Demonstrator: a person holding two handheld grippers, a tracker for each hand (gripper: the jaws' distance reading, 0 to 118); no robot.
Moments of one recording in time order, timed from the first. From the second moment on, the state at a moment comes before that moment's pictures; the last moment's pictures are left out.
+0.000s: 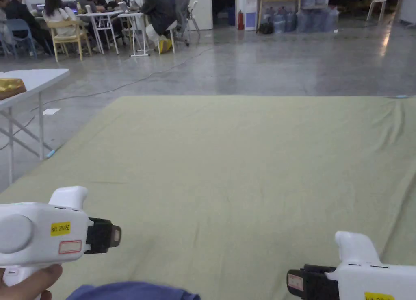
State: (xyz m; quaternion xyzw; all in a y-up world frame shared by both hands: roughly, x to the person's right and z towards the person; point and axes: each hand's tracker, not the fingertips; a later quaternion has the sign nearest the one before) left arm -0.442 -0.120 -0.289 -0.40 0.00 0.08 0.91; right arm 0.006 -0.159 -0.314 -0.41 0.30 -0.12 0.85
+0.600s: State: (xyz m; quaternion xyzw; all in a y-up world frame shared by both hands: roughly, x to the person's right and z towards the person) left arm -0.201 0.055 -0.268 -0.02 0.03 0.01 1.00; right arm 0.096 0.060 -0.277 -0.01 0.05 -0.01 1.00
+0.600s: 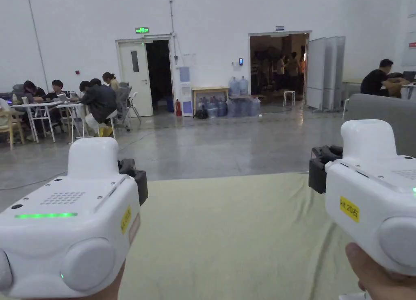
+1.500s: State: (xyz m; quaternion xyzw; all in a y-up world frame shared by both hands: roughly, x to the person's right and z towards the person) left arm -0.174 0.066 -0.223 0.00 0.00 0.01 1.00; right arm 0.105 0.064 -0.255 -0.06 0.08 -0.05 0.99
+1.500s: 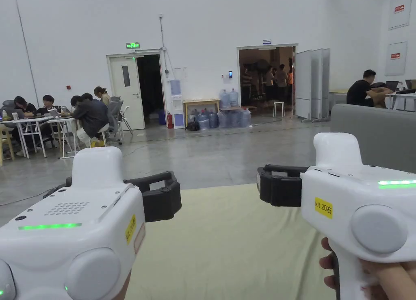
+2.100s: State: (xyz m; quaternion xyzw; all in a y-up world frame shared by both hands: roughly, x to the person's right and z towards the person) left arm -0.178 0.069 -0.215 0.01 0.00 0.02 1.00; right arm 0.082 0.064 -0.248 -0.05 0.08 -0.01 1.00
